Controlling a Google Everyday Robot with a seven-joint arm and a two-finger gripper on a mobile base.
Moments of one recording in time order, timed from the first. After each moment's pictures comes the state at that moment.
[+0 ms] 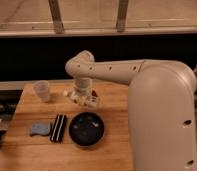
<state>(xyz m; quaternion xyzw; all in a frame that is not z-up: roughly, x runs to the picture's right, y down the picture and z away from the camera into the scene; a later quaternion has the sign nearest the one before) -0.074 0.072 0.792 -0.33 0.07 0.21 0.92</state>
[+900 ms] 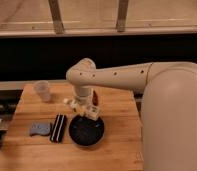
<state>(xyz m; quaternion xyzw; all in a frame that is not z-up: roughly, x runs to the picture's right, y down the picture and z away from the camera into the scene) -0.069 0.108 0.760 -0.35 0.07 0.24 0.90</state>
